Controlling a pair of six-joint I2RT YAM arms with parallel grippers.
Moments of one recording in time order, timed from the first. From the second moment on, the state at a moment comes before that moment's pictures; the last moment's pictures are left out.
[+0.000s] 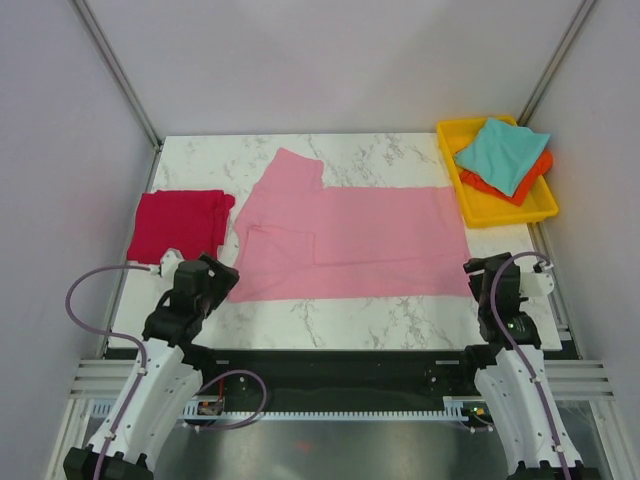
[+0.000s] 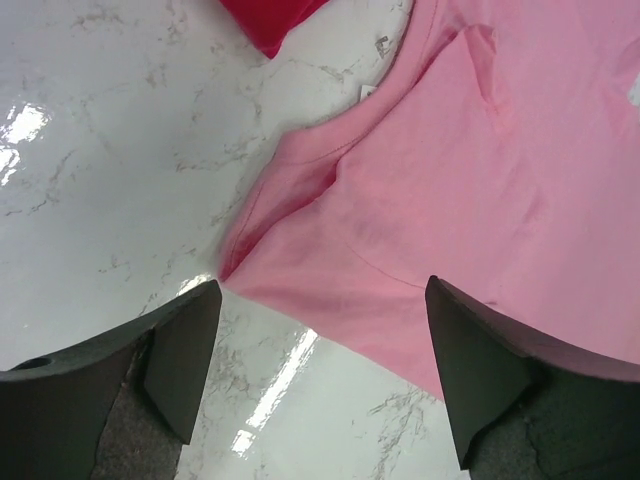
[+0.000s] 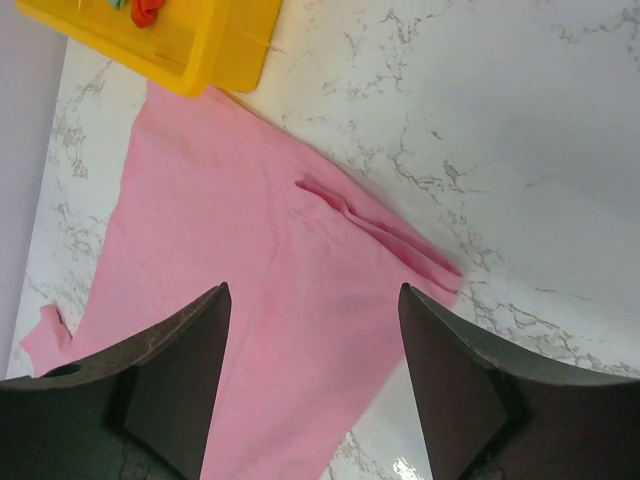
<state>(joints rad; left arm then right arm) -0.20 0.53 0.39 -0.60 -0.25 -1.00 0.01 0.49 0.33 -0.46 0.40 1.12</state>
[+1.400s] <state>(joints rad) -0.18 2.50 2.29 -0.37 -0.05 -0.52 0.15 2.07 1.47 -0.20 0.51 0.43</state>
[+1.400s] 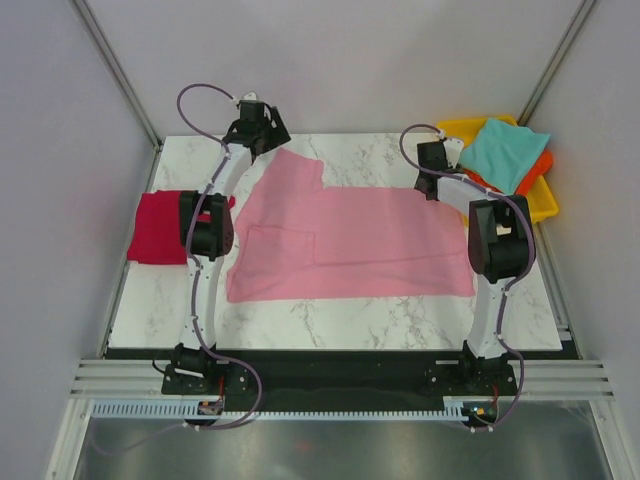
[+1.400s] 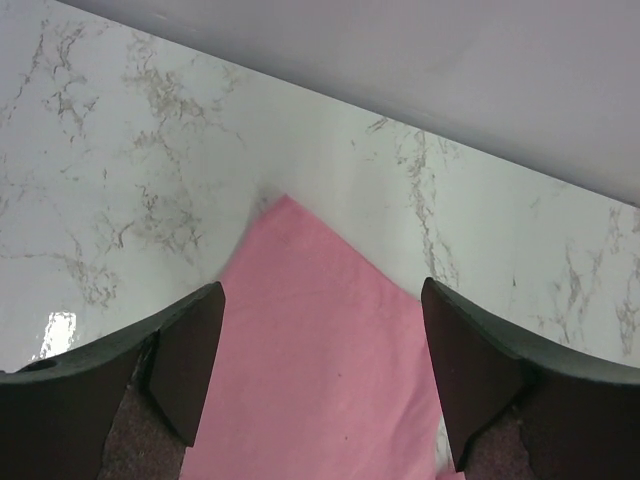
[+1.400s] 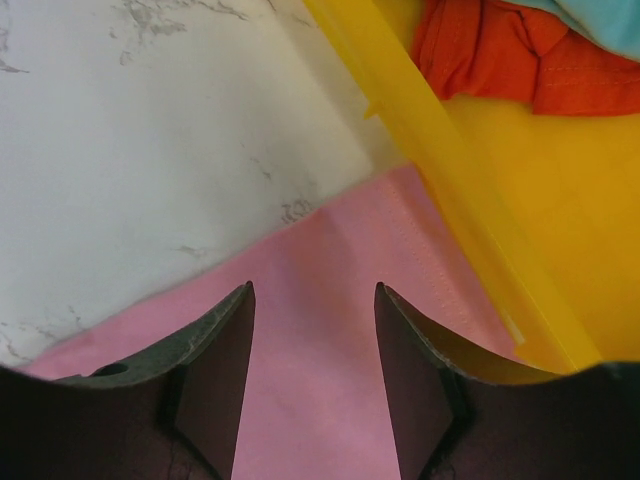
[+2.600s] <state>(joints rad) -0.16 2.68 2.46 -0.55 -0.05 -0.51 0.14 2.17 1.54 -0.23 0.42 0.48</state>
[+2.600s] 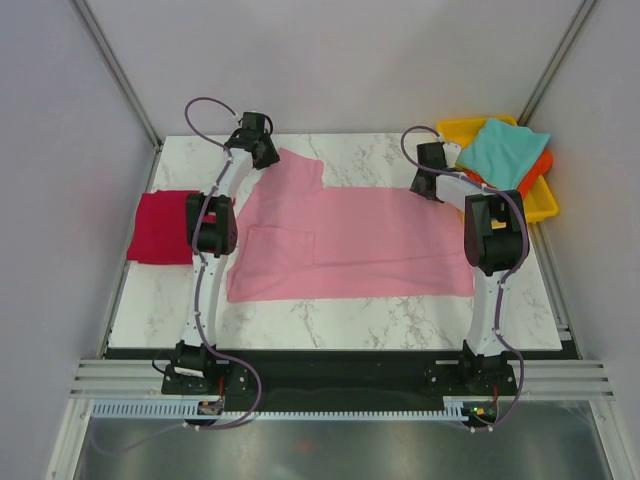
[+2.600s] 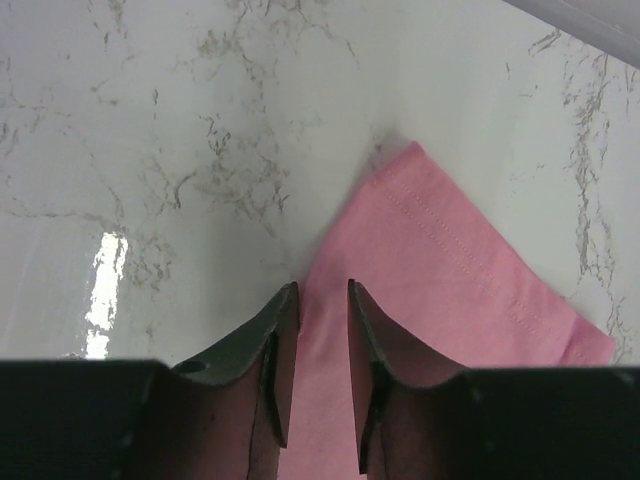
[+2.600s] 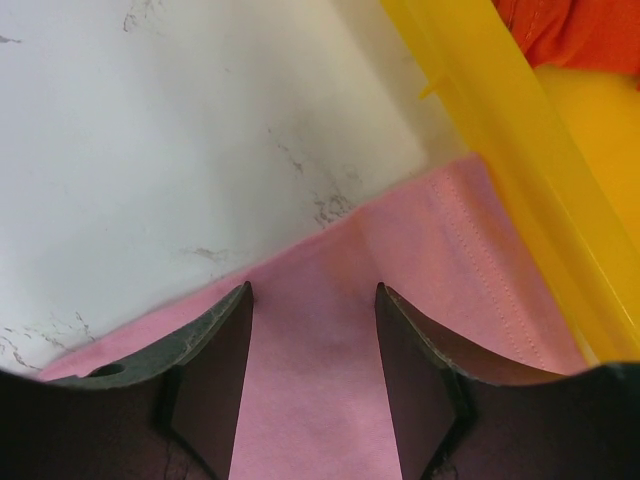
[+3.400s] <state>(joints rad) -0.08 2.60 2.30 -0.52 0.00 -0.48 0.13 2.18 1.57 -0.22 0.45 0.47</state>
